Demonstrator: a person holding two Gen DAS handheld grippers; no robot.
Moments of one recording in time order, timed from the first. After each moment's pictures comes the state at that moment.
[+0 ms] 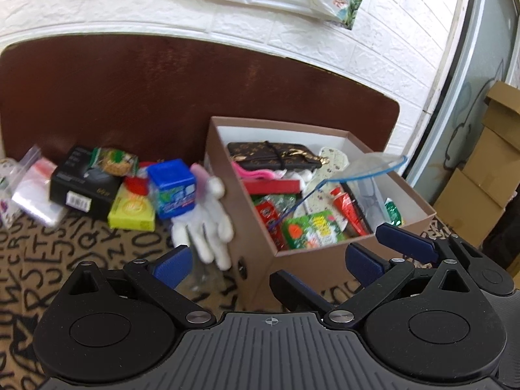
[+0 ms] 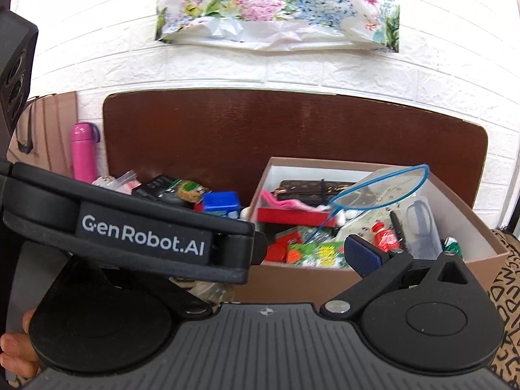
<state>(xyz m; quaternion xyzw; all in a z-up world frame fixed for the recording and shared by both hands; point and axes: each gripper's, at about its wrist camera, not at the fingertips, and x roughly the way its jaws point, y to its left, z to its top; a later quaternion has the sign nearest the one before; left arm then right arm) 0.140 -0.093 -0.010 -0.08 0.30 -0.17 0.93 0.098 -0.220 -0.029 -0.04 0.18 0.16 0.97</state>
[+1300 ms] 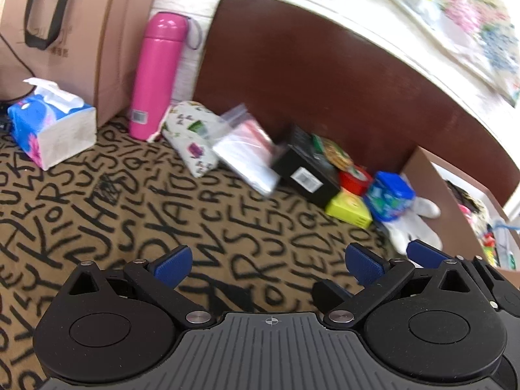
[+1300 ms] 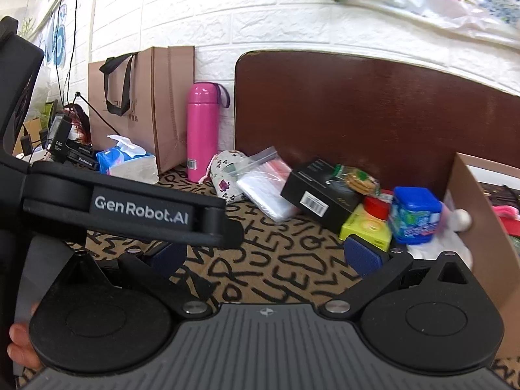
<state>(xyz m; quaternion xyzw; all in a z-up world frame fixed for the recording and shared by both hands) 0.122 0.118 -0.059 -0.18 0.32 0.02 0.93 0.113 -0.043 -0.064 -0.07 0.20 0.31 0.93</state>
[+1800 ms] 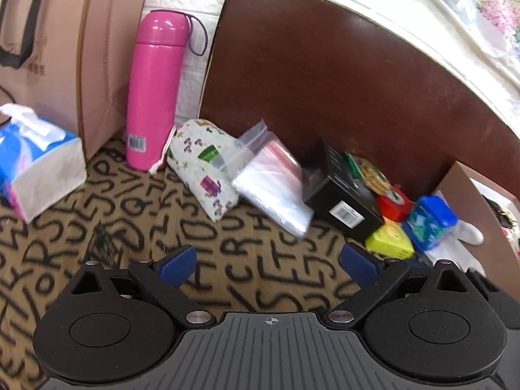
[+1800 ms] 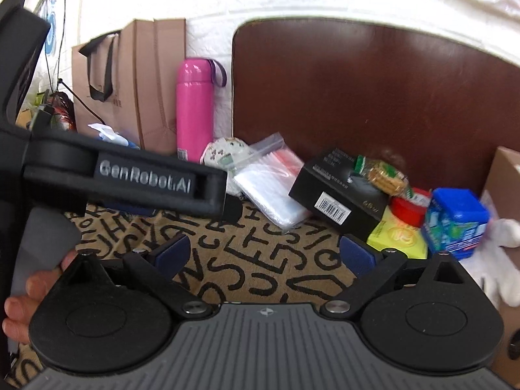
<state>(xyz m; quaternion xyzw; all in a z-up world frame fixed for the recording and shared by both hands) 0.195 0.155 -0.069 -0.15 0.32 0.02 0.94 0.176 -0.001 -0.091 -0.07 0.24 0.31 0.92</state>
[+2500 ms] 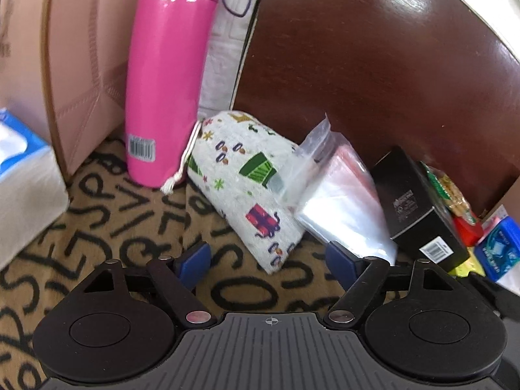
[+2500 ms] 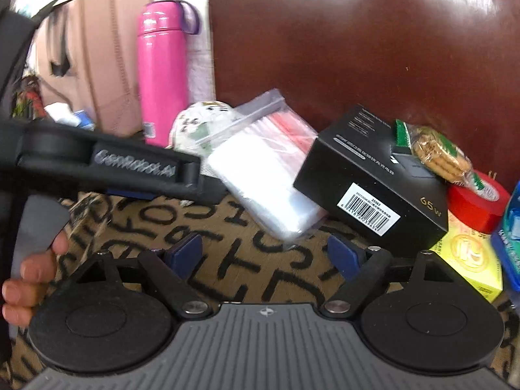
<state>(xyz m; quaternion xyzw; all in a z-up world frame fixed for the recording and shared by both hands) 0.274 0.205 -0.113 -0.14 0.34 0.04 0.93 0.263 0.045 -0.133 -0.06 0.30 0.31 0.90</state>
